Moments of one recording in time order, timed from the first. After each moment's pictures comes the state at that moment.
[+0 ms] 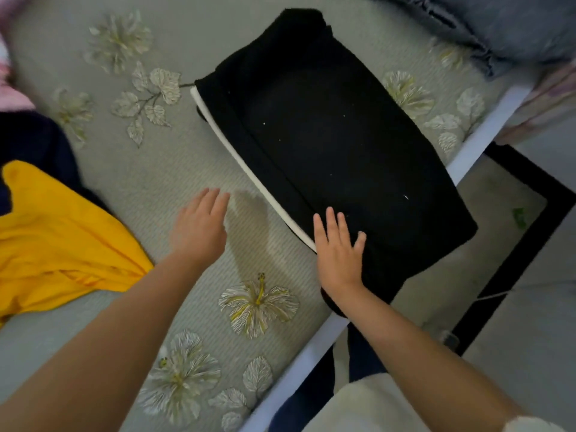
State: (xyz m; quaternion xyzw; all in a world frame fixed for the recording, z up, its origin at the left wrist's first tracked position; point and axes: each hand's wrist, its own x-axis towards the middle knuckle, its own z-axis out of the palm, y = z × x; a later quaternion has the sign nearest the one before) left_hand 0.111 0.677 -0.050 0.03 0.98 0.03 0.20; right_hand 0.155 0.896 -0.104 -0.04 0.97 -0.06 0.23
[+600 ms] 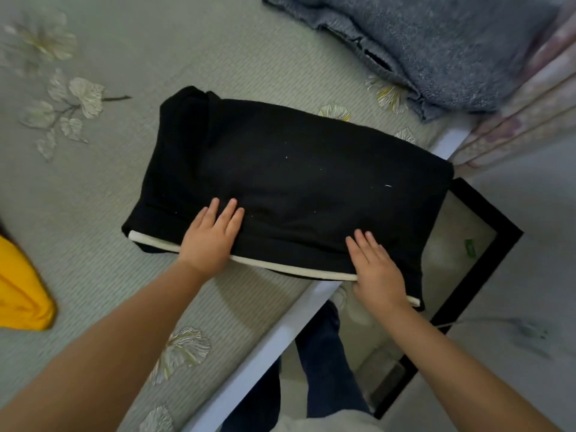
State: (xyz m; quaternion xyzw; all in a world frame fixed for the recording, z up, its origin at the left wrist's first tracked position) left_hand 0.065 0.814 -0.092 0.12 0.95 -0.09 0.26; right_hand 0.104 1.082 -0.080 -0.11 0.98 -0.07 0.16
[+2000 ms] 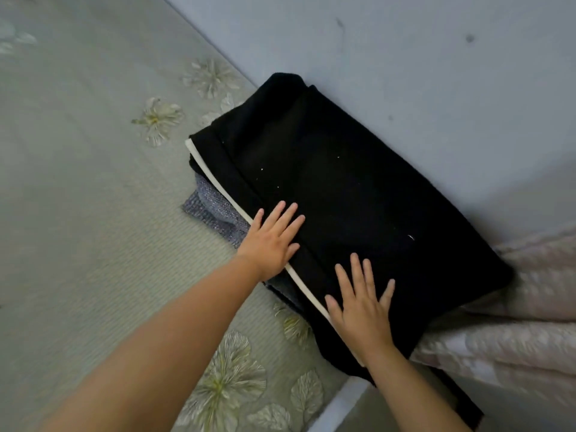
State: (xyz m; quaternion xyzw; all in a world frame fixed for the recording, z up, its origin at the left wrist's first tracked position) left_hand -0.337 1.022 -0.077 0.17 0.97 0.06 0.16; right_hand -0.258 1.213 -0.075 -0.07 0.99 -0.02 0.15
